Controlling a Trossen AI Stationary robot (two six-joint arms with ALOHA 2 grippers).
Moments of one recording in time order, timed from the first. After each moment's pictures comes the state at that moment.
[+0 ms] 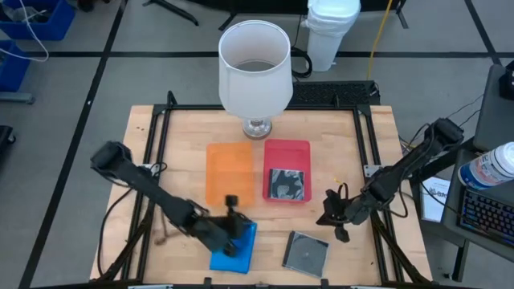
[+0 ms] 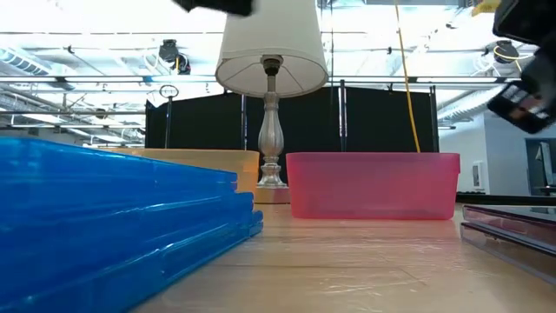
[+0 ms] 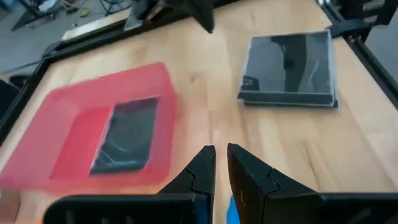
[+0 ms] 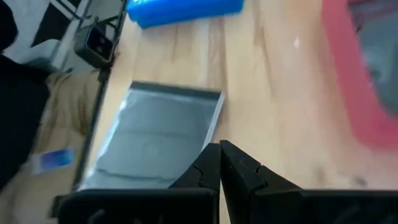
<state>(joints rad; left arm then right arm) -0.60 1.71 1.18 -0.16 -0.59 -0.10 0.69 1.06 0.44 -0.09 0.22 0.76</state>
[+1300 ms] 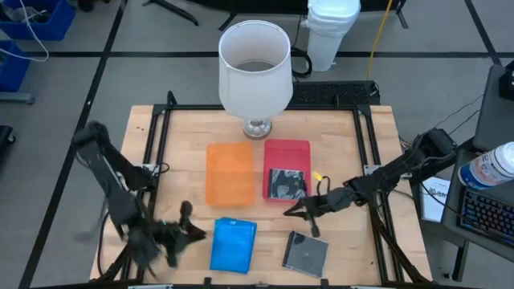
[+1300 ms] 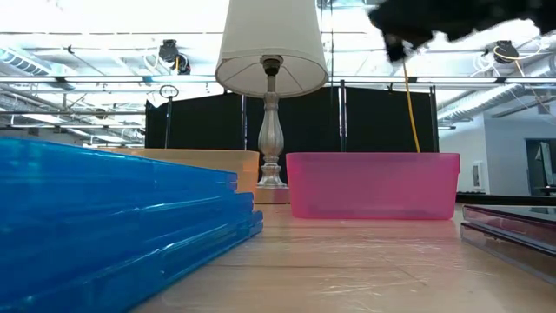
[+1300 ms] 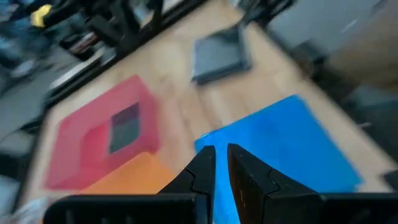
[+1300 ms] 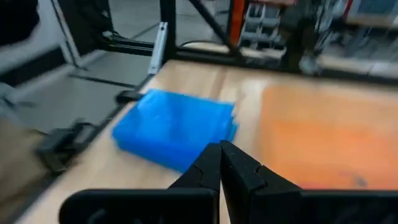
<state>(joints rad) -0.95 1.26 0.97 -0.43 -0.69 -0.09 0.45 1.37 0.59 0.53 0.24 -0.01</state>
